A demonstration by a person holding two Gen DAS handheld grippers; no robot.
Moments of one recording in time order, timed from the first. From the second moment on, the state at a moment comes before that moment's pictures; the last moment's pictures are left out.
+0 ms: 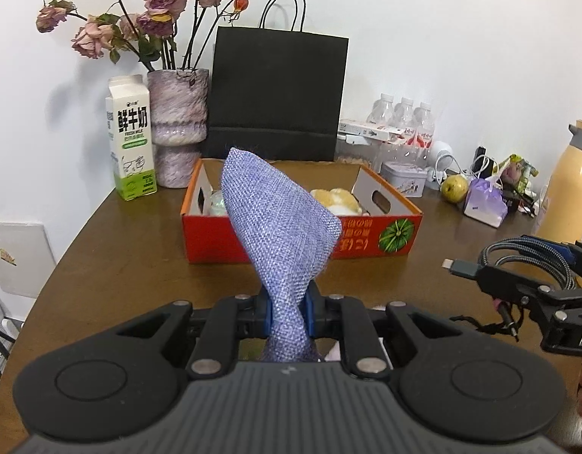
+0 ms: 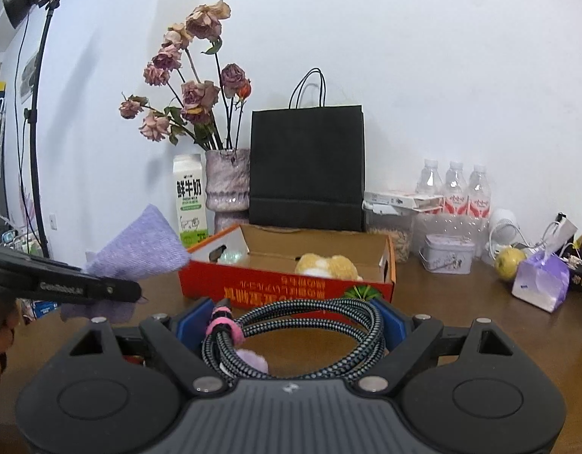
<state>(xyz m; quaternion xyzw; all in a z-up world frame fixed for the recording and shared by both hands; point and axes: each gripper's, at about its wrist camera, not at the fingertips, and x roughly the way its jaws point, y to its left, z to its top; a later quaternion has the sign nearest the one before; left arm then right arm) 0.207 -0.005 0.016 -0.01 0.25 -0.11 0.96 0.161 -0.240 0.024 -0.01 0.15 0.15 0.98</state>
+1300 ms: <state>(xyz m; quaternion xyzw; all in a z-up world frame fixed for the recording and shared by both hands) 0.364 -0.027 0.051 -0.10 0.22 -0.10 0.96 0.326 -0.205 0.072 -0.02 0.12 0.15 0.98</state>
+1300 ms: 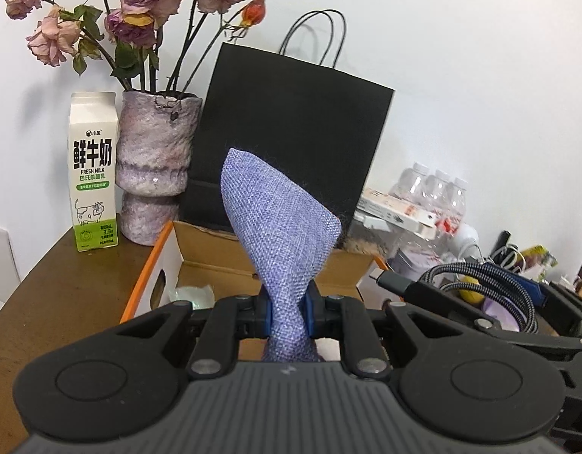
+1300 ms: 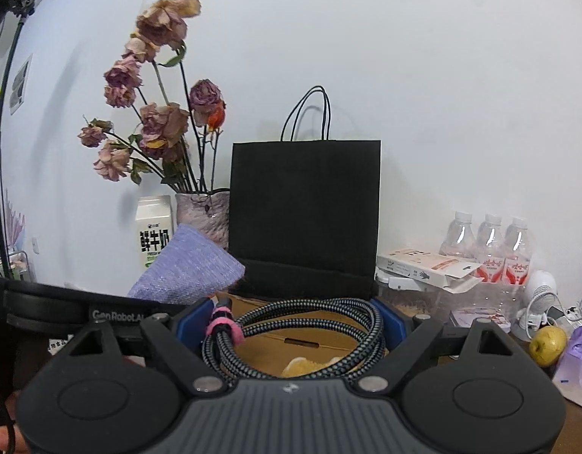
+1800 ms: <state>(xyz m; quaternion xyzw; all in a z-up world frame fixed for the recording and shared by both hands) 0.427 -0.017 0.038 -0.12 0.24 -0.08 0.96 0.402 -0.202 0.045 0.00 0.15 0.14 0.98</state>
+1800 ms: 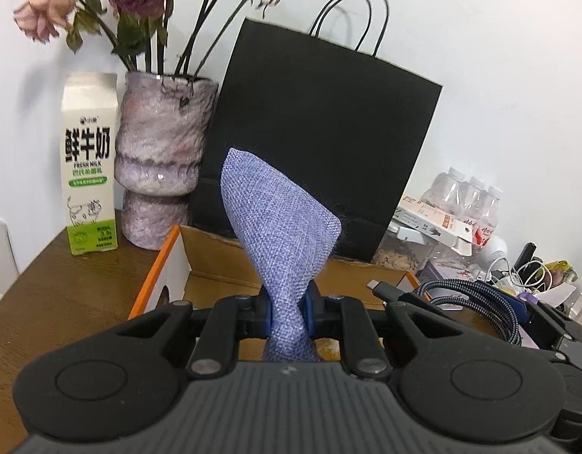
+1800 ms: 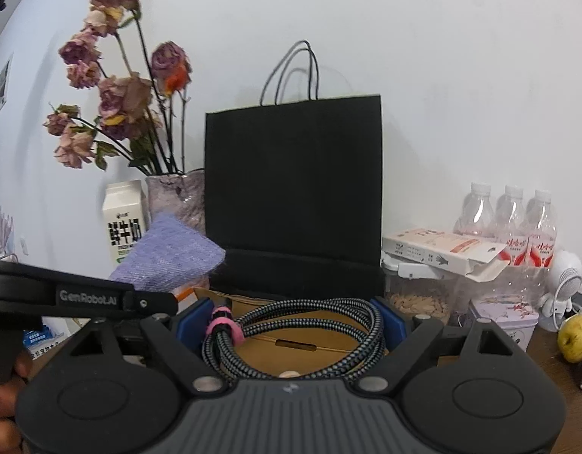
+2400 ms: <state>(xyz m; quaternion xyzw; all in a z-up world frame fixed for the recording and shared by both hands) 0.463 -0.023 0.010 -0.11 0.26 -0.07 0.96 0.445 -0.224 0.004 0.03 0.15 0.11 0.98</state>
